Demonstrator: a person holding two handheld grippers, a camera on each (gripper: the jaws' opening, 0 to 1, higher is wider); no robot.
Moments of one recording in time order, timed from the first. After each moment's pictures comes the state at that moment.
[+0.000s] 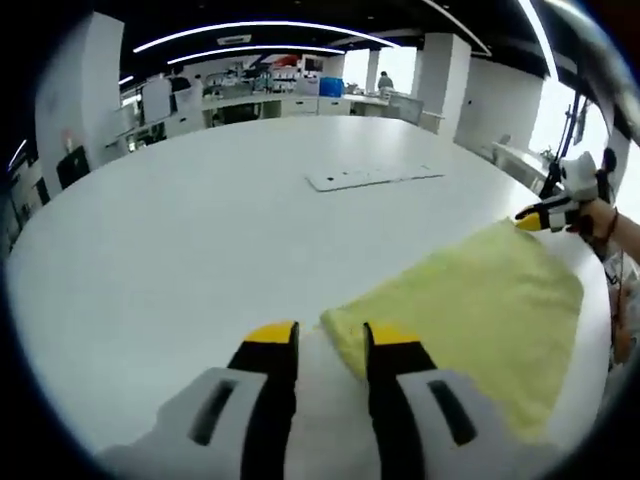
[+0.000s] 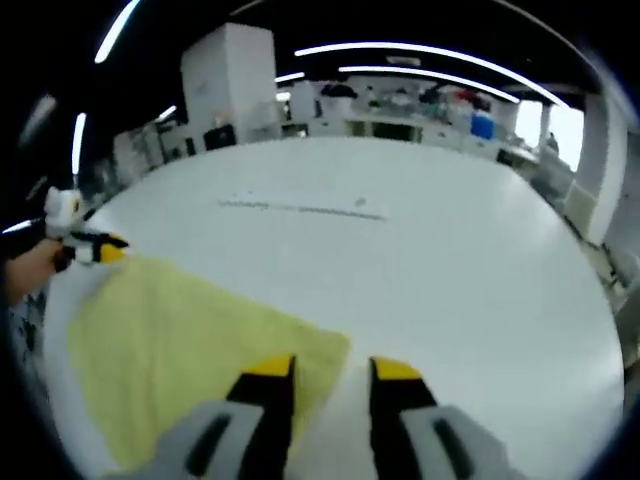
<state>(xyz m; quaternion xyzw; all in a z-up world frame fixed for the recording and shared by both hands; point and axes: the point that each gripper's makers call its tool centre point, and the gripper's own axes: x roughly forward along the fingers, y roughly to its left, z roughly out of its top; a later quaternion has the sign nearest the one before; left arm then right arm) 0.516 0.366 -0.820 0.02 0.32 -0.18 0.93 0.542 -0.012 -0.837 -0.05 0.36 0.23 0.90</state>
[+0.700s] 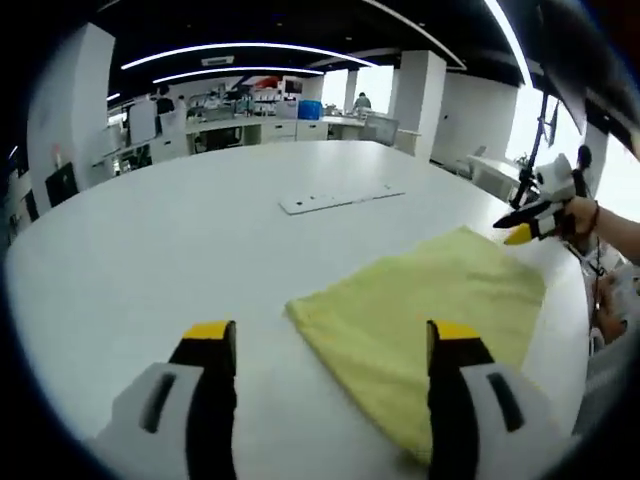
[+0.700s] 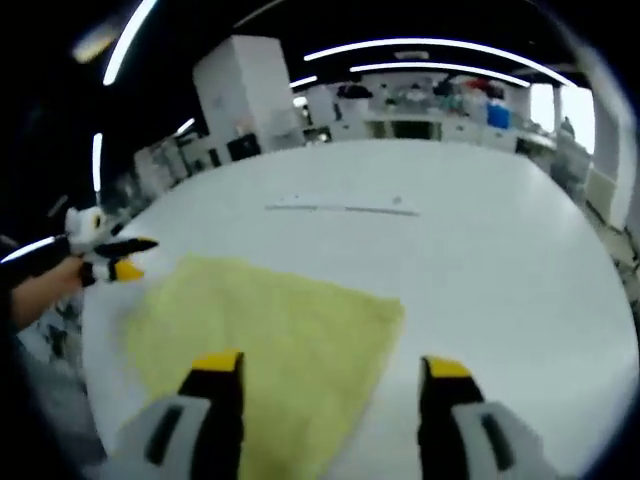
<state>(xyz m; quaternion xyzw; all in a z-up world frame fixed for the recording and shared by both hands) 0.451 0.347 -0.784 0.01 0.27 -0.23 0.93 0.467 0.009 -0.807 -0.01 0.37 0.29 0.88</state>
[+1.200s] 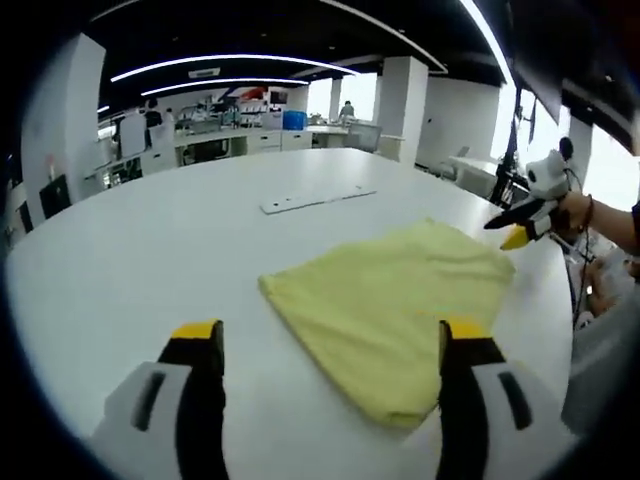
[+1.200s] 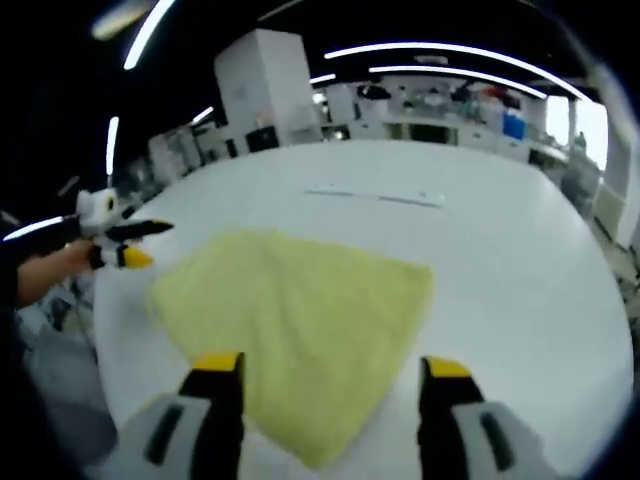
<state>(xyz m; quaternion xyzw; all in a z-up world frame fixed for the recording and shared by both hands) 0.396 0.331 -0.776 0.02 0.25 -0.25 0.93 0.404 0.019 -0.800 -0.04 0.36 0.31 0.88</state>
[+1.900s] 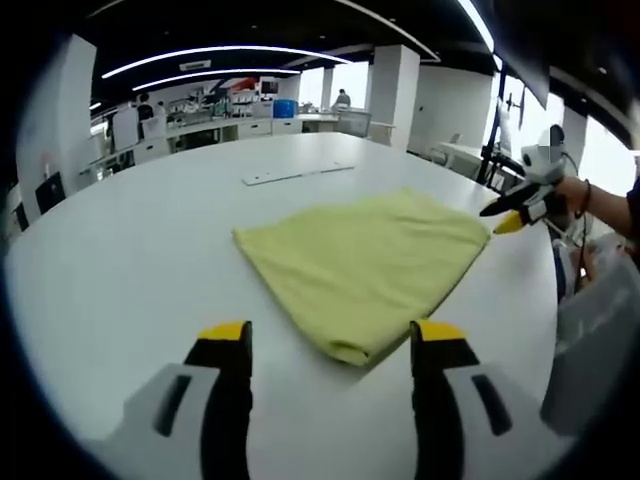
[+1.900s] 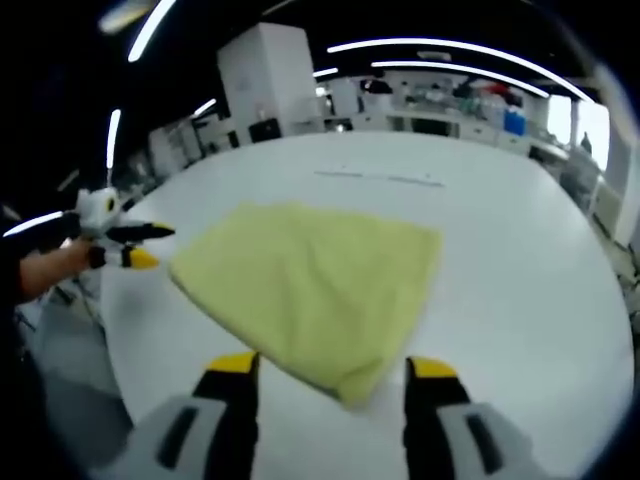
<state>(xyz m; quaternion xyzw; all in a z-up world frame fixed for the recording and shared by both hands) 0.338 0.320 -0.802 0.03 0.28 -0.26 0.92 0.357 0.008 -0.816 -0.04 0.38 0.31 0.87</state>
